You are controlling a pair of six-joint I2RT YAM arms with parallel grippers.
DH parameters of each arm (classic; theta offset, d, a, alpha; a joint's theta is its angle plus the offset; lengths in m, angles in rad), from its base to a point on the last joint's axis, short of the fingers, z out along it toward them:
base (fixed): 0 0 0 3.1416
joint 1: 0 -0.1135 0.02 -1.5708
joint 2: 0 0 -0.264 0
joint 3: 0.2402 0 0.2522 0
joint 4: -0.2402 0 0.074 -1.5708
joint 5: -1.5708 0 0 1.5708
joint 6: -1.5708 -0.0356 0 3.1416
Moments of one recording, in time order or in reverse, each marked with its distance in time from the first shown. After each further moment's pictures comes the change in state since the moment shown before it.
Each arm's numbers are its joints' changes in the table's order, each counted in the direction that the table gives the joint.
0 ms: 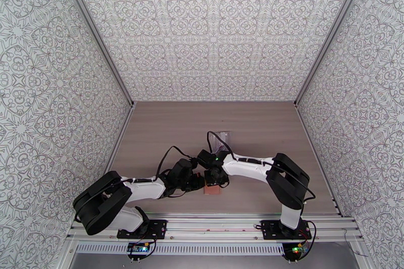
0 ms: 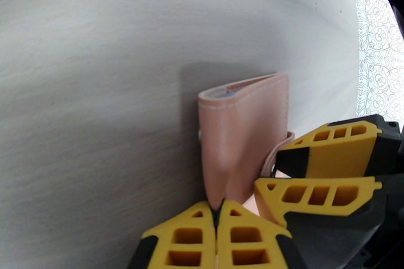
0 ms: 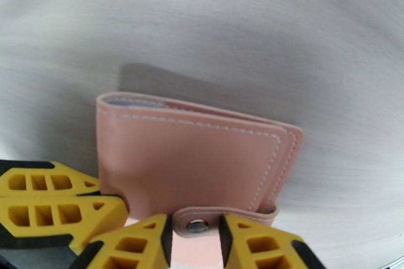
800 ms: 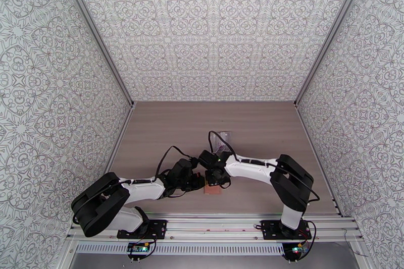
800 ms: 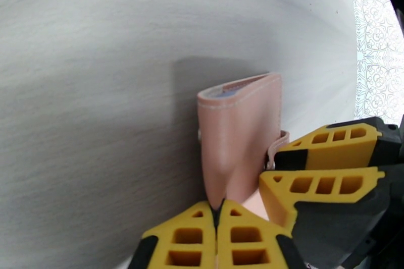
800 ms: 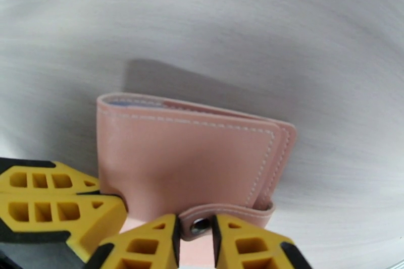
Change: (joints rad) left arm 0.005 0.019 -0.001 -0.021 0.016 -0.001; right arm 0.009 0.067 -0.054 0.031 -0.026 -0.004
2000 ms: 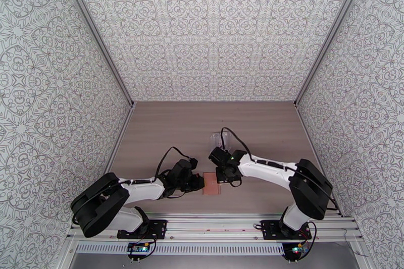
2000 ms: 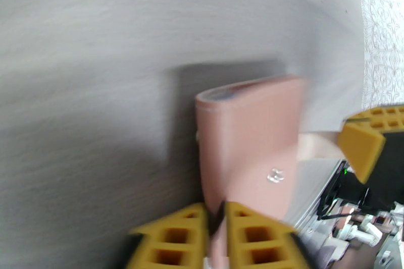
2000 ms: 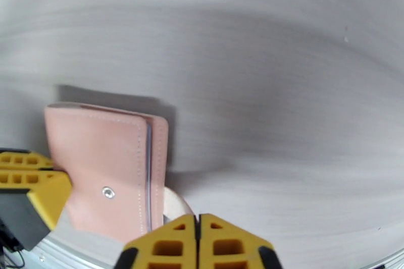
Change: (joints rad) left arm 0.000 0.025 -0.002 -0.038 0.008 -0.002; right arm 0.066 0.180 -0.099 -0.029 -0.031 0.013
